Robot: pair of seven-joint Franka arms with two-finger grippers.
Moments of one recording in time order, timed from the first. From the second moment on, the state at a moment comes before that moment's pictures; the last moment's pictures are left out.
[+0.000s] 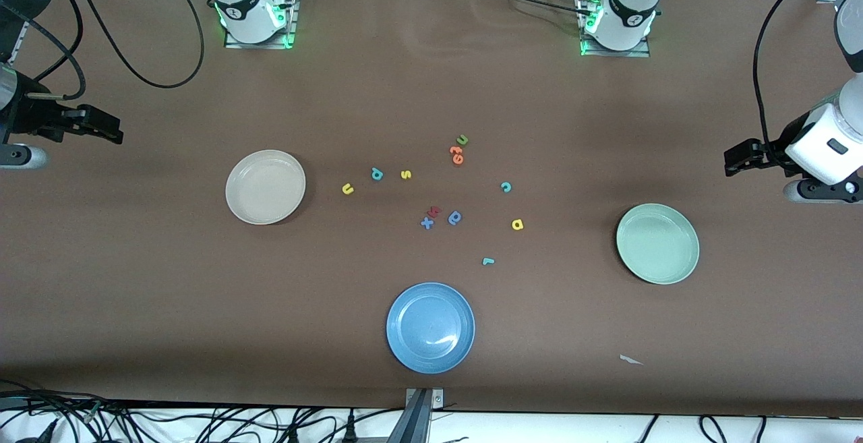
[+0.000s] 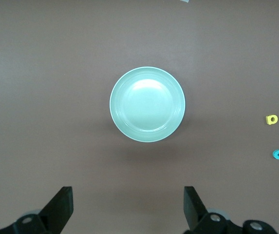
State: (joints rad) left arm 0.05 0.16 -0.05 -1.55 0.08 1.64 0.00; right arm 0.09 0.12 -0.09 -1.52 -0.04 1.54 0.00
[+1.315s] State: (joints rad) left arm 0.14 0.11 -0.04 -1.53 0.08 1.61 -0.04; right arm 0.09 0.12 -0.09 -1.52 -0.04 1.54 0.00
